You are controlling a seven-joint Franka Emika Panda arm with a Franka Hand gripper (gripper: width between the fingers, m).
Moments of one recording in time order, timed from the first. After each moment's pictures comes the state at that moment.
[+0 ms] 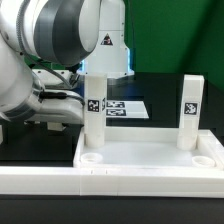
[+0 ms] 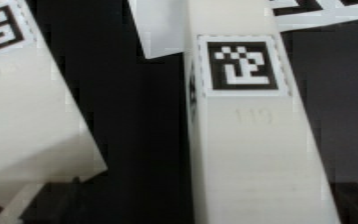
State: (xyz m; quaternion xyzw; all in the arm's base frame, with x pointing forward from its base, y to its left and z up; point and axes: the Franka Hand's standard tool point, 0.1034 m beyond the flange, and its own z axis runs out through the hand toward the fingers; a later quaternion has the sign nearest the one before) arm 0.436 -0.141 0.003 -0.90 0.13 0.41 0.10
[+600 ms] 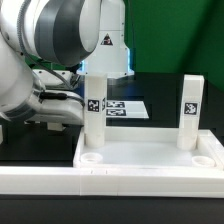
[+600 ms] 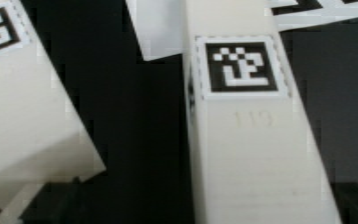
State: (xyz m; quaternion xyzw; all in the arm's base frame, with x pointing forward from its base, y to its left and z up) arm 0.434 -0.140 0.003 -0.90 0.15 0.41 0.09
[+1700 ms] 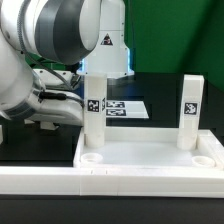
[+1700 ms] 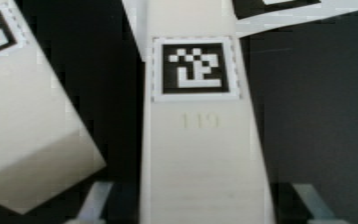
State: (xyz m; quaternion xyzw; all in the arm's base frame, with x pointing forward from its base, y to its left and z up) arm 0.439 -0.148 0.006 -0.90 0.14 0.40 0.09
